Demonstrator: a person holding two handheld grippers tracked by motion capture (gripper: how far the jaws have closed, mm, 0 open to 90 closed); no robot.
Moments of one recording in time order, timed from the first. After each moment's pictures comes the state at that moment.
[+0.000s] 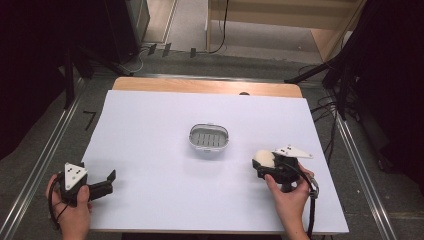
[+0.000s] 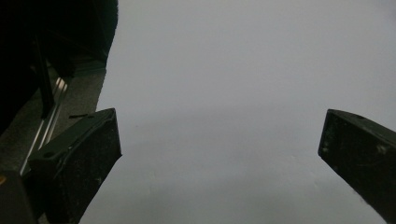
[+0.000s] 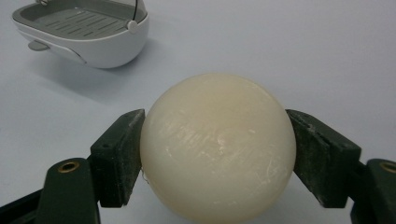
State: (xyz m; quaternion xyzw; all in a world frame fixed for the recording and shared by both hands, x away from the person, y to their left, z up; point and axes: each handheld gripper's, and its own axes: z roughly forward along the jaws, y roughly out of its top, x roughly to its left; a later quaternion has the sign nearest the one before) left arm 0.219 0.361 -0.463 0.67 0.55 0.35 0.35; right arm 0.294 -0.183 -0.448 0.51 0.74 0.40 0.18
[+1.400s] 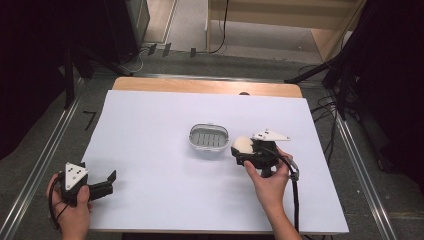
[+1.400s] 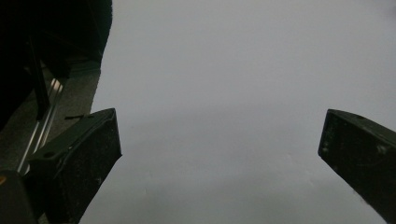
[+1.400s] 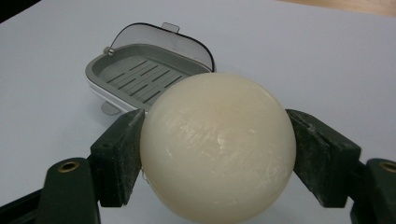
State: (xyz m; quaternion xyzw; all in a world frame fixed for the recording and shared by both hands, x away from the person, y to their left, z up) left arm 0.219 0.361 -0.463 0.68 0.55 0.34 0.35; right arm 0.322 -0.127 -0.420 0.47 0.75 0.43 0.16
